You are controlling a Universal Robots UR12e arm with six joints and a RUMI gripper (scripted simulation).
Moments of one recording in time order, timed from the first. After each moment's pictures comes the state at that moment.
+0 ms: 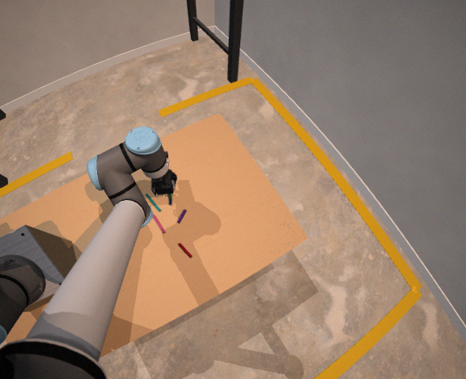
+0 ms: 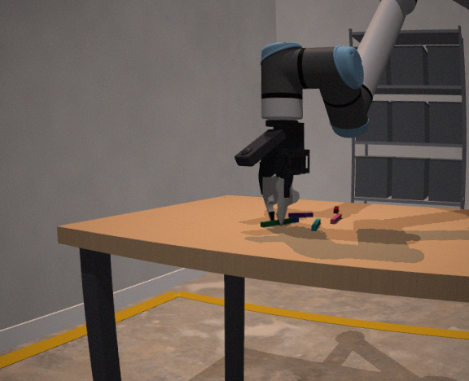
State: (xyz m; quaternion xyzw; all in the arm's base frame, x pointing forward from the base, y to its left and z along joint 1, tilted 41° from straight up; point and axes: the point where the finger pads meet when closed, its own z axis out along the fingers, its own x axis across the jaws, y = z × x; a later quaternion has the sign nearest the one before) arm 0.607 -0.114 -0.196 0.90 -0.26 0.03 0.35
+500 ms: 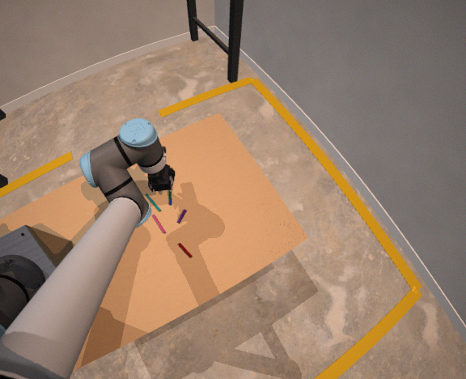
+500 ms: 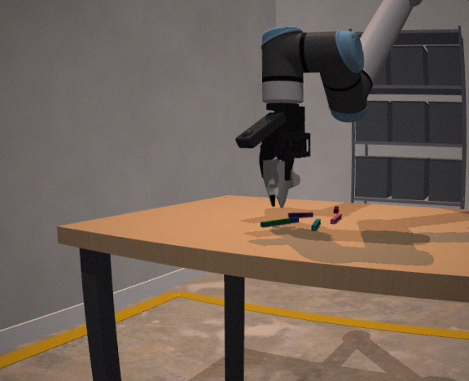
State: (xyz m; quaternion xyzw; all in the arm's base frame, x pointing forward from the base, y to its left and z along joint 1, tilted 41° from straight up) arm 0.610 -0.091 -0.167 0.90 -0.26 0.03 0.35
